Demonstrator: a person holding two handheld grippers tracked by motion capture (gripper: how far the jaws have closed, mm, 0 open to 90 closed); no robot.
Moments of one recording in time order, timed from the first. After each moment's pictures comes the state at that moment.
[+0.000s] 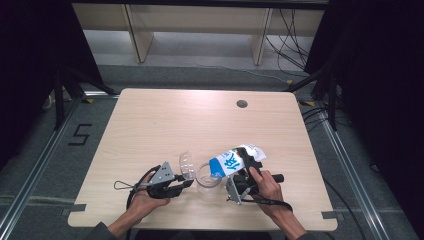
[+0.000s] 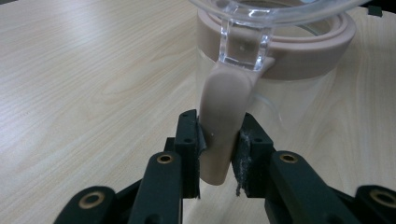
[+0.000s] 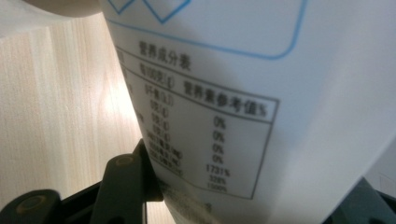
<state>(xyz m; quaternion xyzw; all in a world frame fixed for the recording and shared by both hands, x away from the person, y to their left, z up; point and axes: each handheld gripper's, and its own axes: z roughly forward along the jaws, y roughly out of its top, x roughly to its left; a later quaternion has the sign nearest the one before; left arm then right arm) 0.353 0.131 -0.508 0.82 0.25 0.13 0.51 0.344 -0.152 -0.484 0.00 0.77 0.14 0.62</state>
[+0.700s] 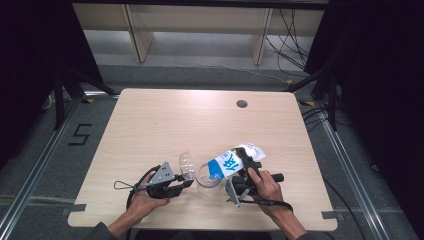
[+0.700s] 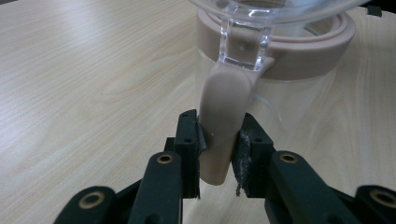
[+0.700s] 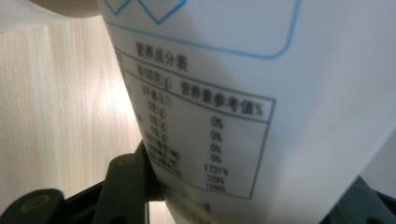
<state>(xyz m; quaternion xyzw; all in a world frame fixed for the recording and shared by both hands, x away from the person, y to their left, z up) 0.353 0.131 -0.508 0.82 0.25 0.13 0.51 0.344 -0.150 -0.484 -0.03 0.76 0.13 0.63</state>
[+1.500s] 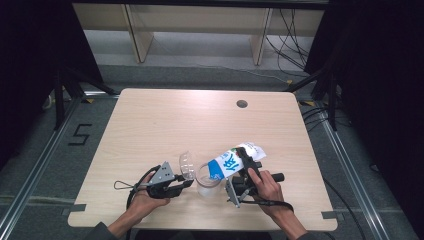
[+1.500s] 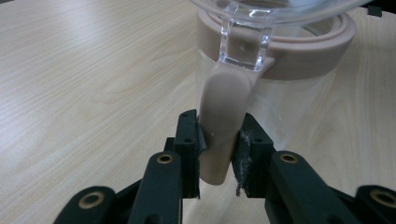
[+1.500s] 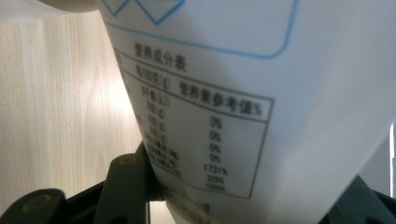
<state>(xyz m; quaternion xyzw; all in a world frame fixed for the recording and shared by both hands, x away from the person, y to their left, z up) 0.353 0.131 -0.508 0.82 0.25 0.13 0.51 0.344 -0.150 -0.480 -0.06 0.75 0.11 0.65</state>
